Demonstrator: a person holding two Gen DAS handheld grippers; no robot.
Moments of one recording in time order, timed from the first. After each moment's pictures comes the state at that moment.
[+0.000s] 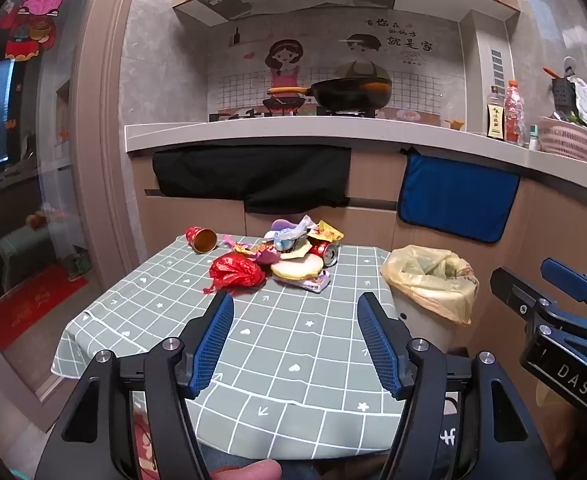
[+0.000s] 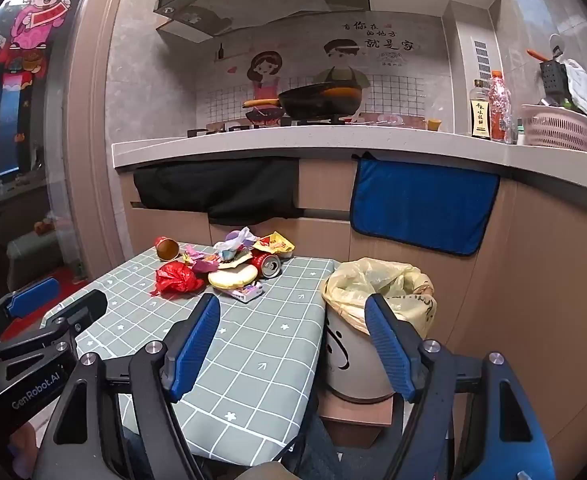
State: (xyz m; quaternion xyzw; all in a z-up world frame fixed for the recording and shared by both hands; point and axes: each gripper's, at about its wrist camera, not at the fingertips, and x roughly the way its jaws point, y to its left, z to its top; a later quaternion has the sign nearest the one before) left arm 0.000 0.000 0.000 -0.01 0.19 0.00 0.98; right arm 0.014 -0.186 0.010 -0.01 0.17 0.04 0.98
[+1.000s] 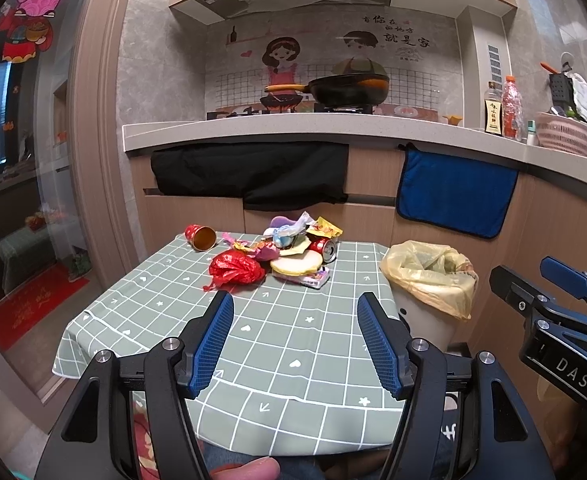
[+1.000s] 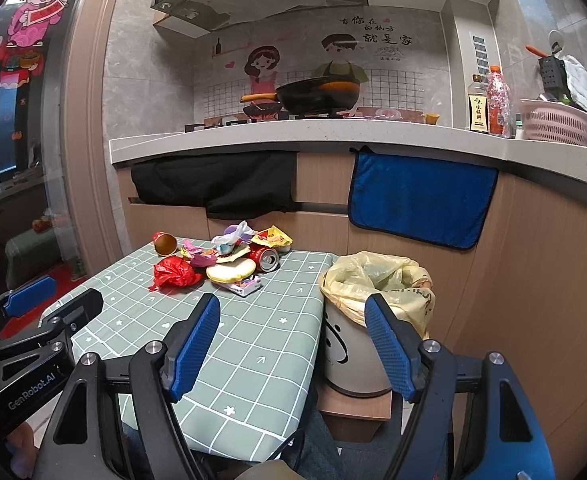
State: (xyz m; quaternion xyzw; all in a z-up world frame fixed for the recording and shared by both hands) left arm -0.001 0.000 -0.005 0.00 0.19 0.00 0.98; right arm 0.015 -0.187 0.004 -0.01 0.18 0.04 0.98
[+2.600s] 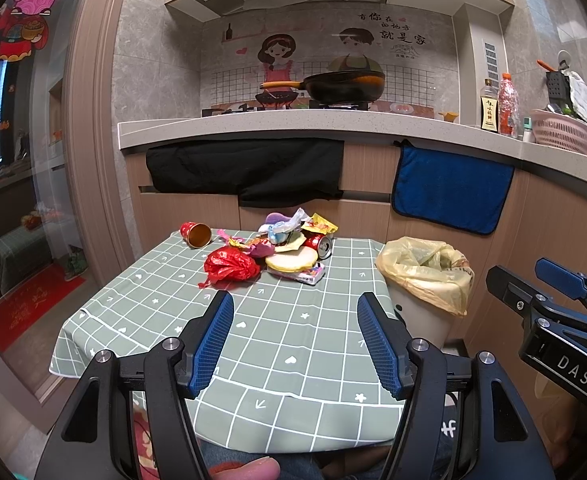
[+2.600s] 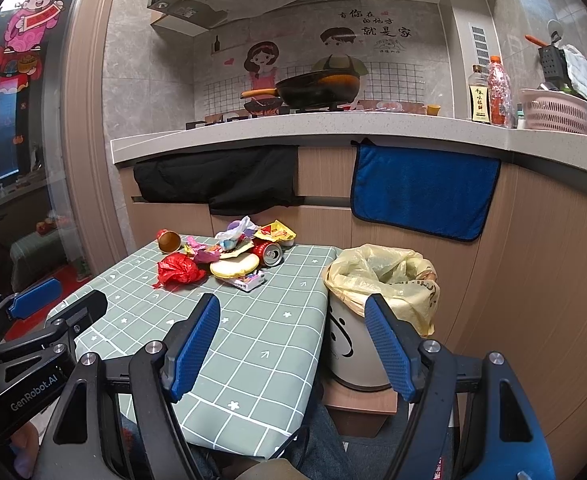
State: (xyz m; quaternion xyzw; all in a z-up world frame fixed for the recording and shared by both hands) left arm 0.001 -0.003 -0.006 0.00 0.20 -0.01 0.98; right arm 0.015 -0.188 0.001 0.00 0.19 0.05 0.98
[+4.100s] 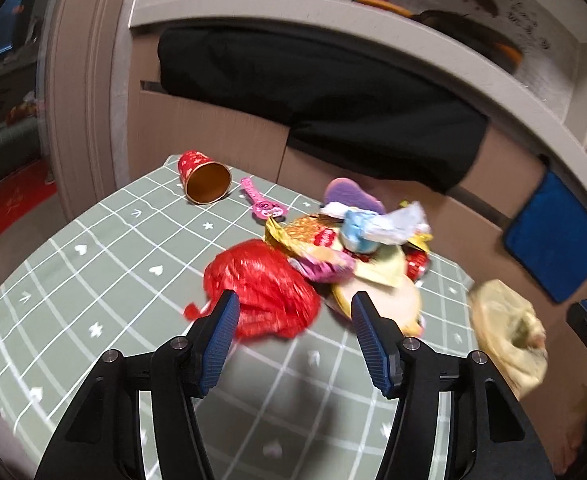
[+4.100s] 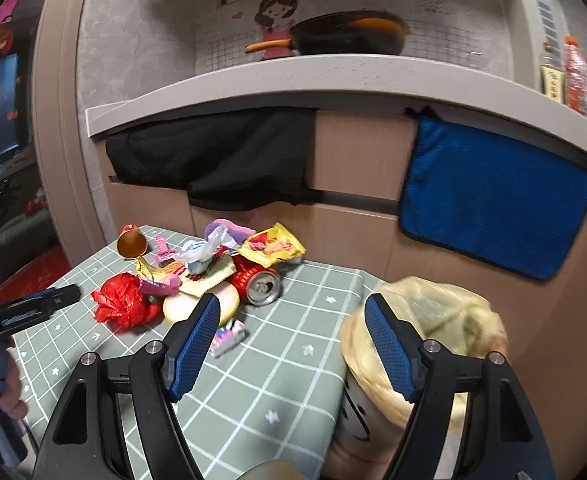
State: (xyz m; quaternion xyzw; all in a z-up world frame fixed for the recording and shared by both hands) left arm 0.296 0.115 -0.083 -0.15 0.32 0.03 0.94; right arm 0.272 -0.162 -0.027 -0.03 0.25 0.10 0.96
